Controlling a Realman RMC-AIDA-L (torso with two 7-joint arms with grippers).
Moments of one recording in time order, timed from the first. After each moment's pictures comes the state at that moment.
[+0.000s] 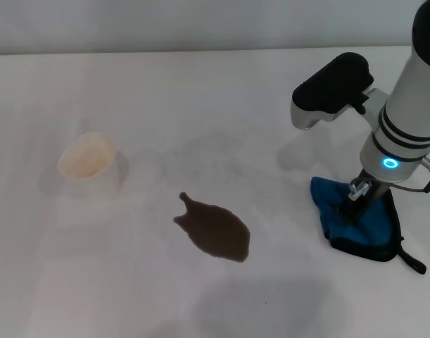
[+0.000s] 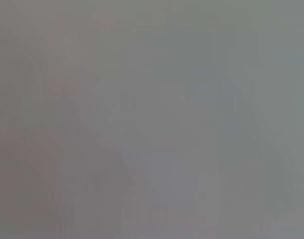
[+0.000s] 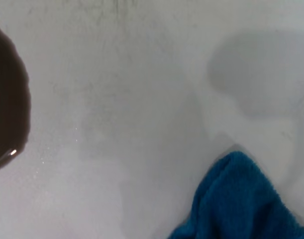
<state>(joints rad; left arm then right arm) -0.47 -2.07 2.78 -0.13 -1.43 1.41 -0.33 0.67 2.02 -1.70 -1.07 0.42 1.50 -0.19</state>
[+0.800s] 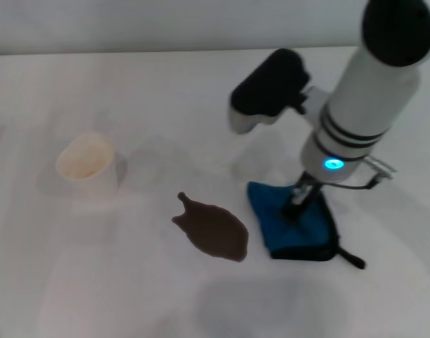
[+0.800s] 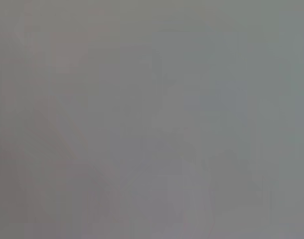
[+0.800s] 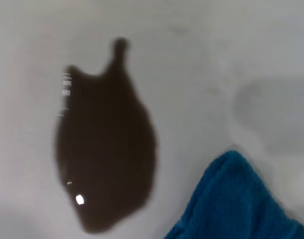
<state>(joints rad) -0.51 -2.07 2.79 -0.13 -1.43 1.41 -0.33 0.76 2.03 -1.84 -1.11 0.57 1.46 -0.17</state>
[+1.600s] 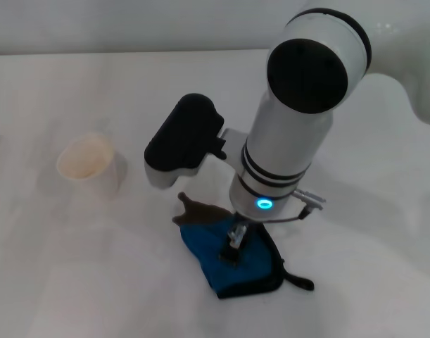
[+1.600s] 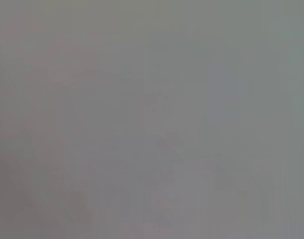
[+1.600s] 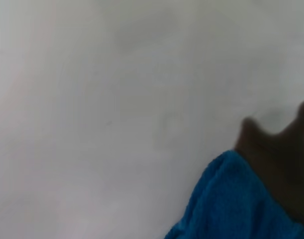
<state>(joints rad) -0.46 -2.08 2.79 -0.12 -1.42 1.48 -0.33 0.94 2.03 -2.18 -1.04 0.86 1.30 -0.10</state>
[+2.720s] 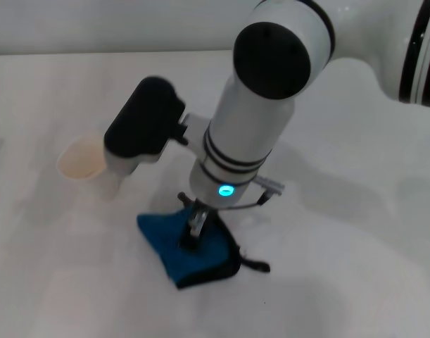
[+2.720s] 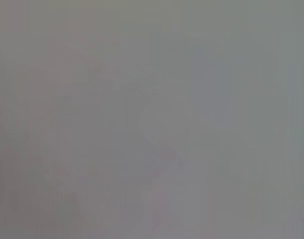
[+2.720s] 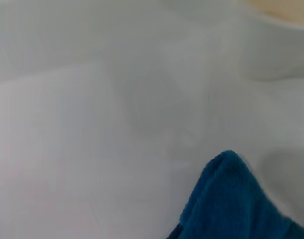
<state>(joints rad) -0.45 -2.07 2.79 -0.10 -1.42 1.50 -0.33 1.08 2.03 -2.27 -0.91 1.03 1.12 -0.17</state>
